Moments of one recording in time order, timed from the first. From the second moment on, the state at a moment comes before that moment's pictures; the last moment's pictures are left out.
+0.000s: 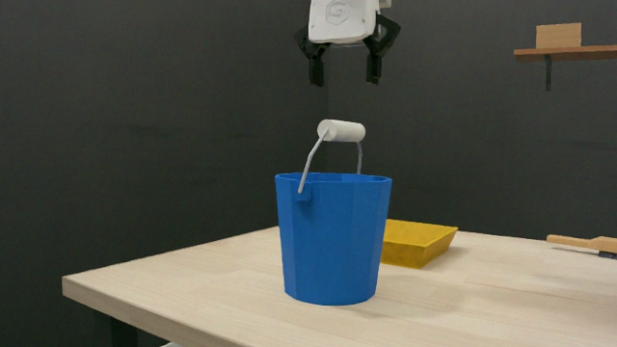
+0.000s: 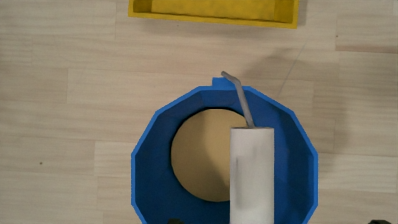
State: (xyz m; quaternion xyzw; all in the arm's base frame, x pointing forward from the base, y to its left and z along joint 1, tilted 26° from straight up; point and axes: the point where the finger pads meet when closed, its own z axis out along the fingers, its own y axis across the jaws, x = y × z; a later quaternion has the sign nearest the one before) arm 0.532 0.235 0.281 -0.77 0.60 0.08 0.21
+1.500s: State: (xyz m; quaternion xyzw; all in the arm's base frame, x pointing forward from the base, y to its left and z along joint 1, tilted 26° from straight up) arm 0.540 0.265 0.216 -0.77 0.60 0.08 0.21
